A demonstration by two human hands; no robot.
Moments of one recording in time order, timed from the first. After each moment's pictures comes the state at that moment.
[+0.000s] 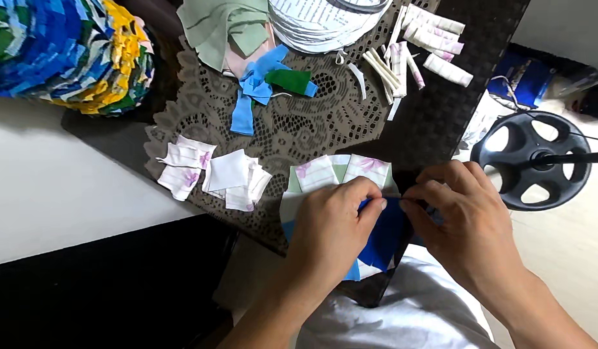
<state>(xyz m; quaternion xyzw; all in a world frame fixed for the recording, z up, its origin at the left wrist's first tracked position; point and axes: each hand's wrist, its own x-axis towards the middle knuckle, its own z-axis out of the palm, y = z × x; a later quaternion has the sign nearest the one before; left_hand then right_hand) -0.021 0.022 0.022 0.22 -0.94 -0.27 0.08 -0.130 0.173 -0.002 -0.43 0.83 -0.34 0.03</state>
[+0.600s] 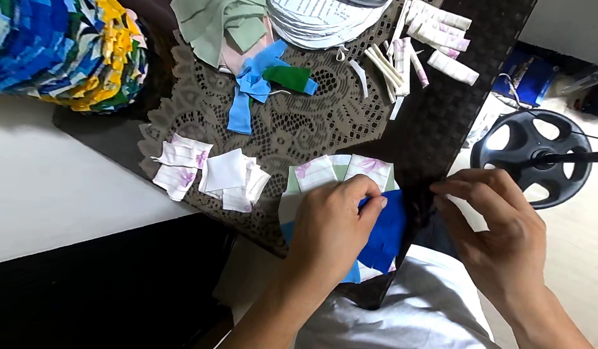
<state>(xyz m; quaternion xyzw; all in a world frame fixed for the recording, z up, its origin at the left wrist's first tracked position) -0.023 0.020 0.019 0.24 -0.93 -0.26 0.07 -0.131 0.196 -0.016 -0.36 0.81 -0.45 0.02</state>
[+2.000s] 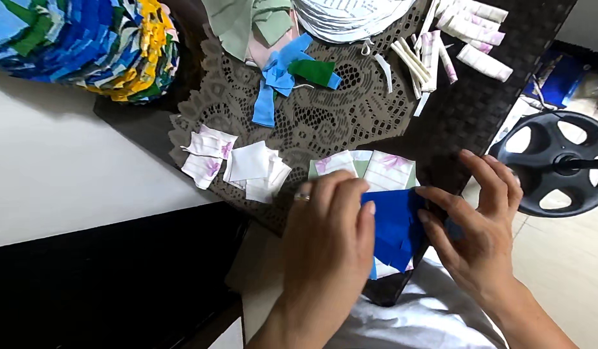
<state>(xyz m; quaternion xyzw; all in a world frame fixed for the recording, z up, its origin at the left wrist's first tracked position) 0.005 0.027 0.042 0.26 -0.95 -0.15 0.09 -0.109 0.182 -0.046 -0.40 0.80 -0.45 -0.01</state>
